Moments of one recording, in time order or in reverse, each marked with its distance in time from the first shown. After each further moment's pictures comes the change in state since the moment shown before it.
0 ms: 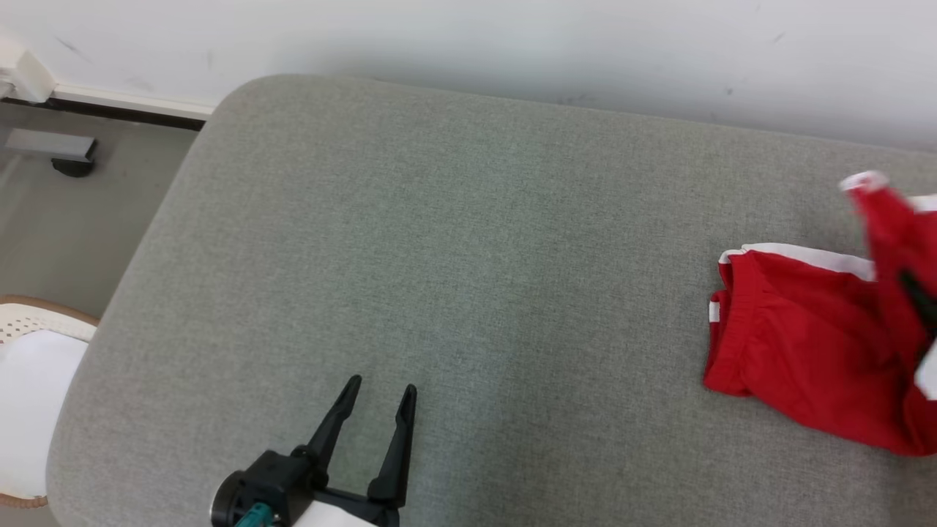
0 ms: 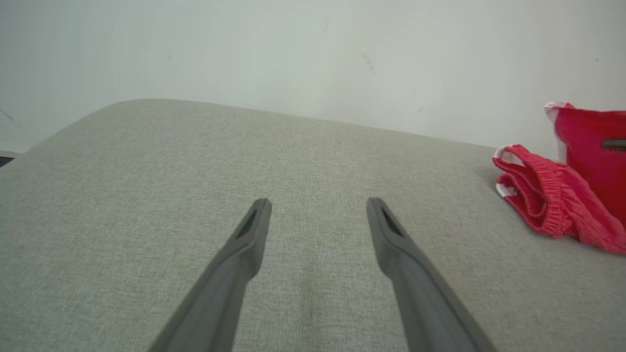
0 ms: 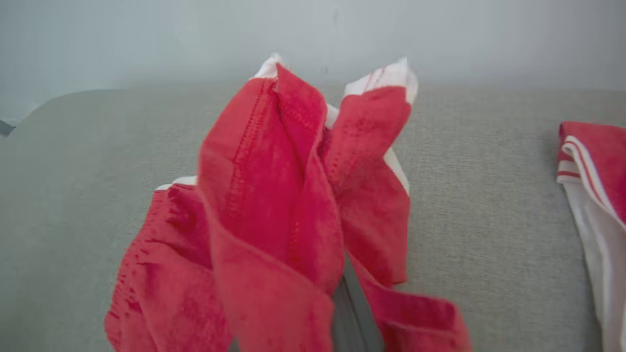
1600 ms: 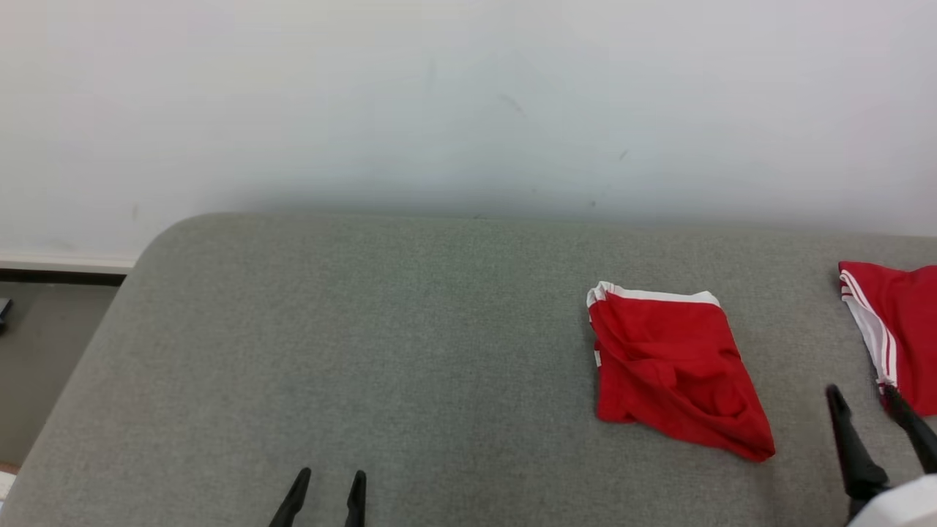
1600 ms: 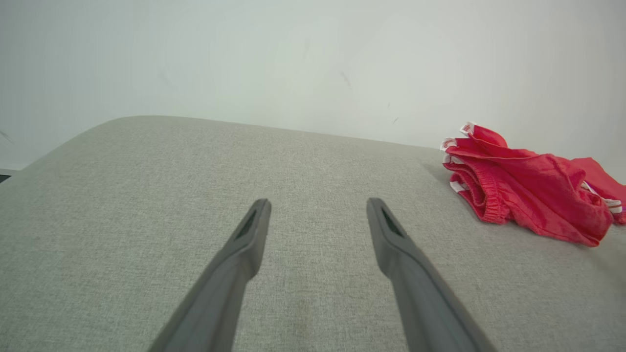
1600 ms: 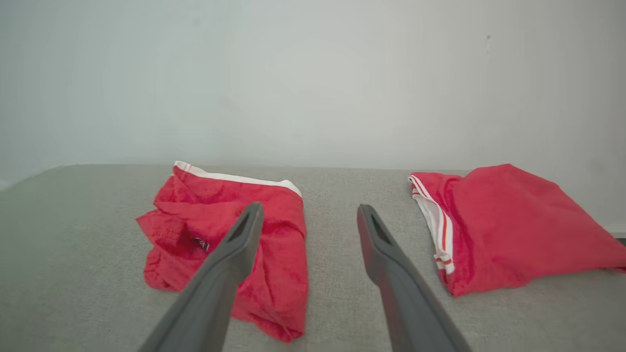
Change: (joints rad) left arm 0.189 -0.001 0.091 0.008 0.024 0.030 0.000; right arm 0.374 0.184 0.024 -0.123 -0.255 0.000 -0.525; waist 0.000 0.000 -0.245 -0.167
